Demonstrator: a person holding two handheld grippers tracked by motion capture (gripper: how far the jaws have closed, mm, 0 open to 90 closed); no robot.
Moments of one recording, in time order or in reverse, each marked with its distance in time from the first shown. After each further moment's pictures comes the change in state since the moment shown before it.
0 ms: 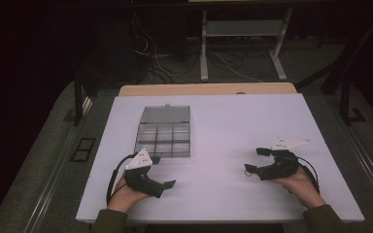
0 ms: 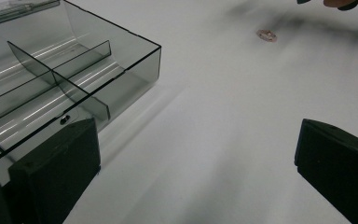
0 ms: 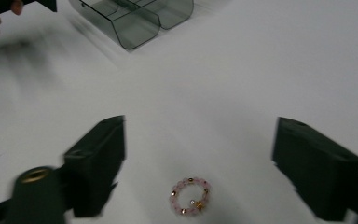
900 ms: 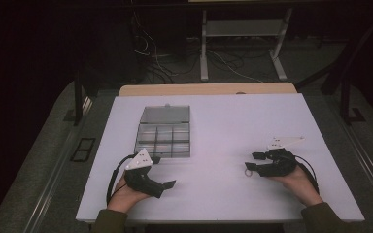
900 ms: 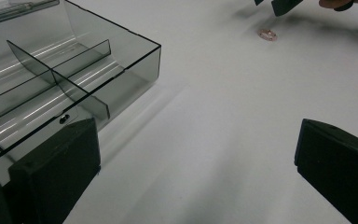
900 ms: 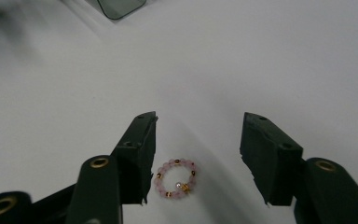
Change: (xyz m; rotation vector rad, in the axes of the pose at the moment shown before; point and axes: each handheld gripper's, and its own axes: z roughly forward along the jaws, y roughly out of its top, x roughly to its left) left arm 0.000 0.000 0.000 0.000 0.001 0.000; right arm -0.007 -0.002 0.009 0.105 -0.016 0.005
